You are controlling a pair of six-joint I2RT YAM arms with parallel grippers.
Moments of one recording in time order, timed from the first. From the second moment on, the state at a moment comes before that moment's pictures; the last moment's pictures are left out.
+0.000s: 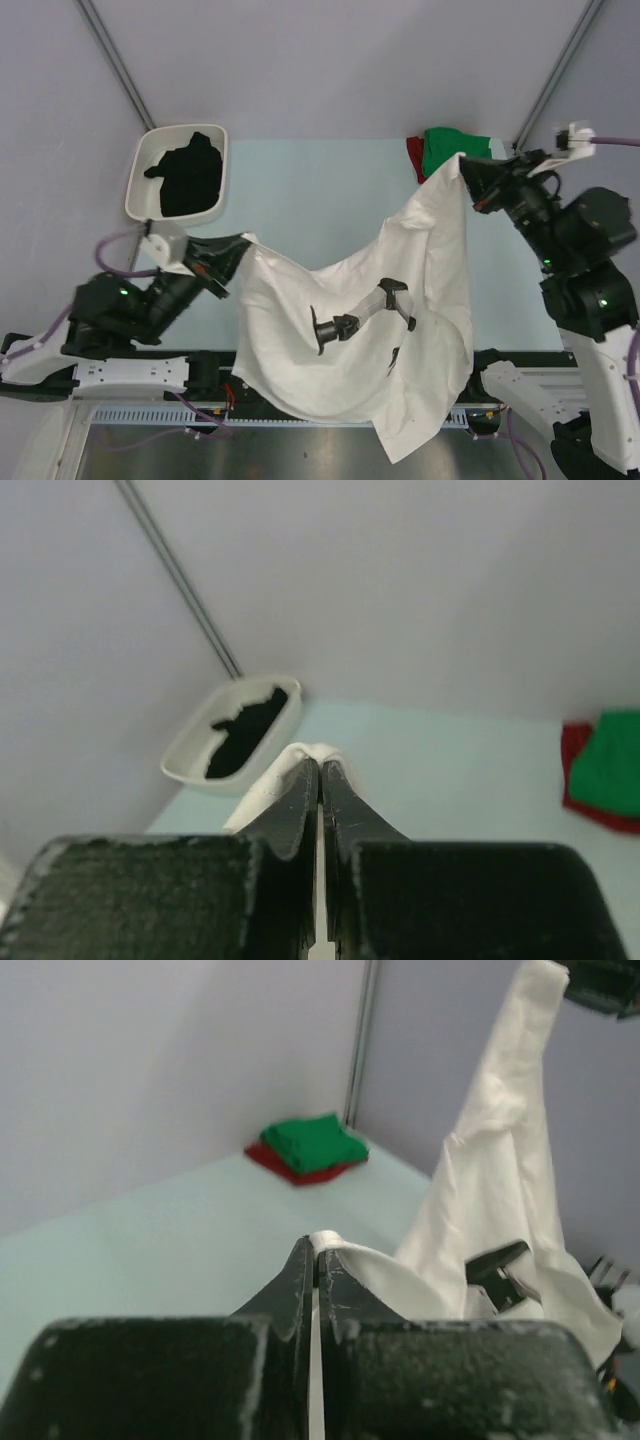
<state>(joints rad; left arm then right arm) -1.45 0.56 1.22 -0.34 -0.70 0.07 0.35 0.85 1.58 -0.46 -0.12 0.34</state>
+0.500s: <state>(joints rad) -1.04 0.77 0.74 -0.11 -0.45 -0.18 0.33 0.90 1.25 -0.39 0.01 0.35</state>
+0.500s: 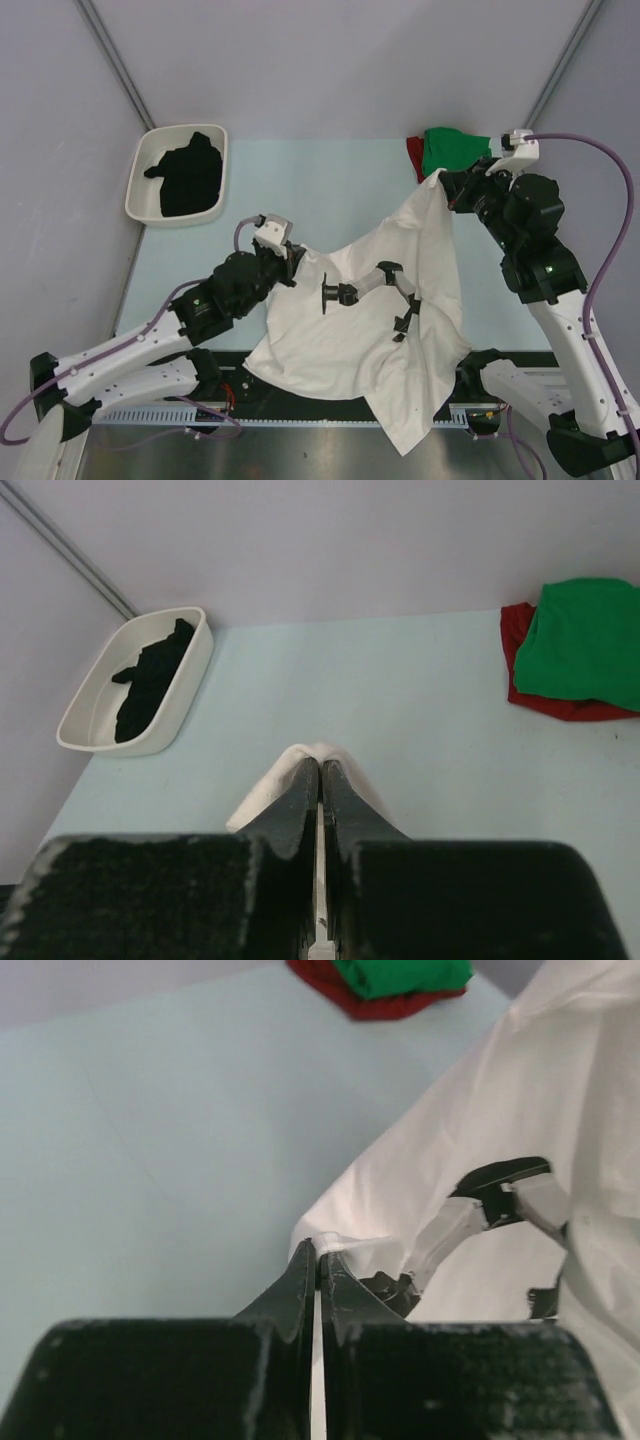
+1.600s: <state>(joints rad) -0.23 1.13 1.48 -0.26 -0.07 -0.24 0.10 0.98 1.30 -0.15 -0.12 0.38</state>
